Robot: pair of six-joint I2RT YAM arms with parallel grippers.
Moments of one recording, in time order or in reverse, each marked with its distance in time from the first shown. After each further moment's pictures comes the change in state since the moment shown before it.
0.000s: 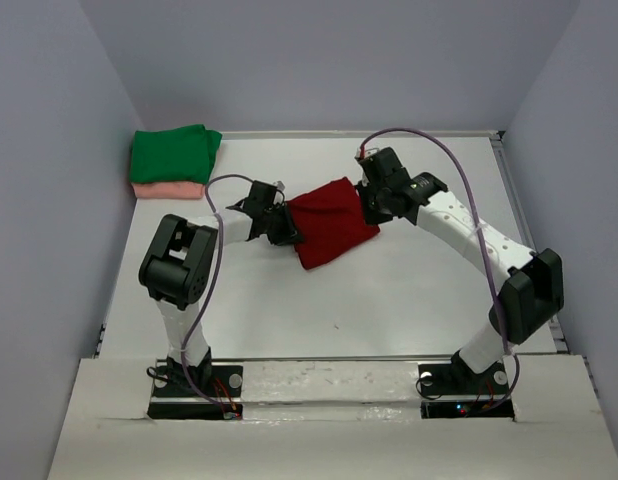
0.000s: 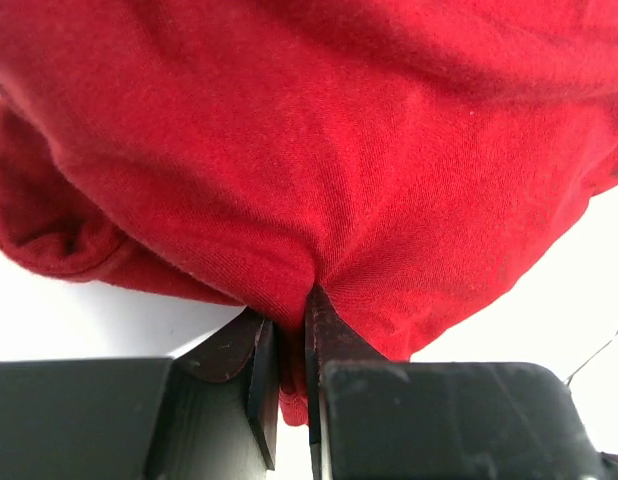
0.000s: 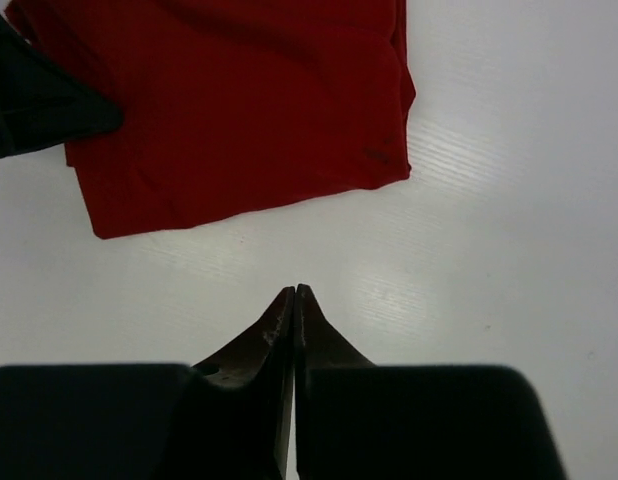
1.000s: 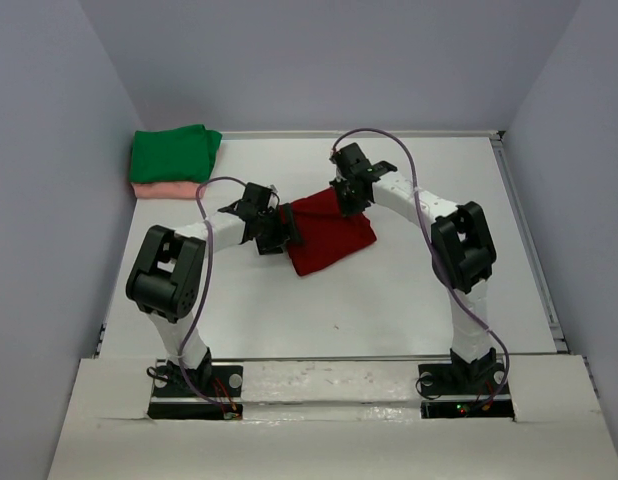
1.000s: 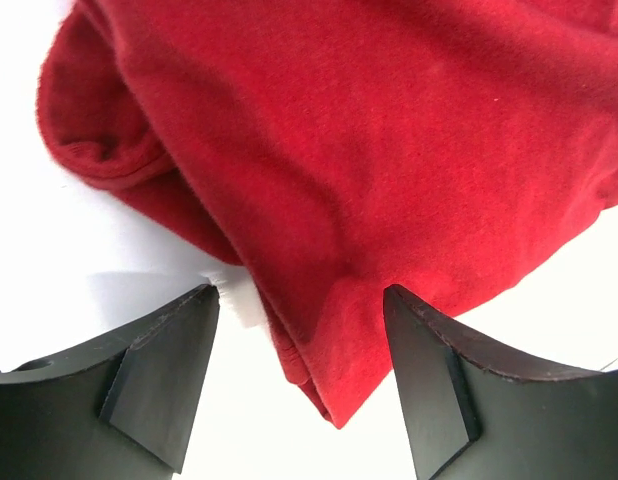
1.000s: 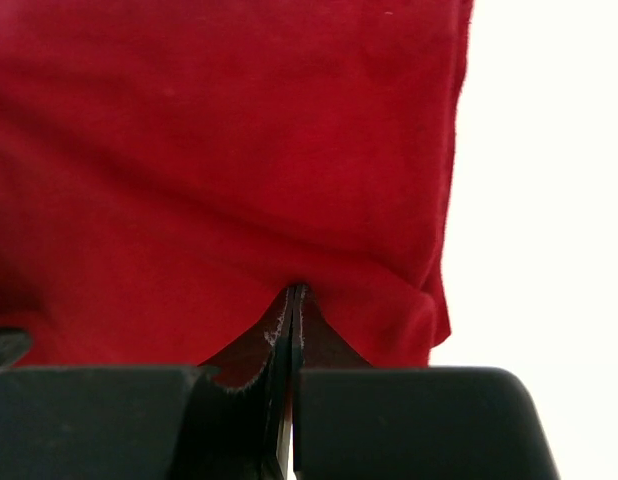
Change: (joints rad) left arm 0.000 -0.122 -0.060 -0.126 -0.060 0.020; right arm -0.040 0.516 0.274 0.107 -0.072 -0.040
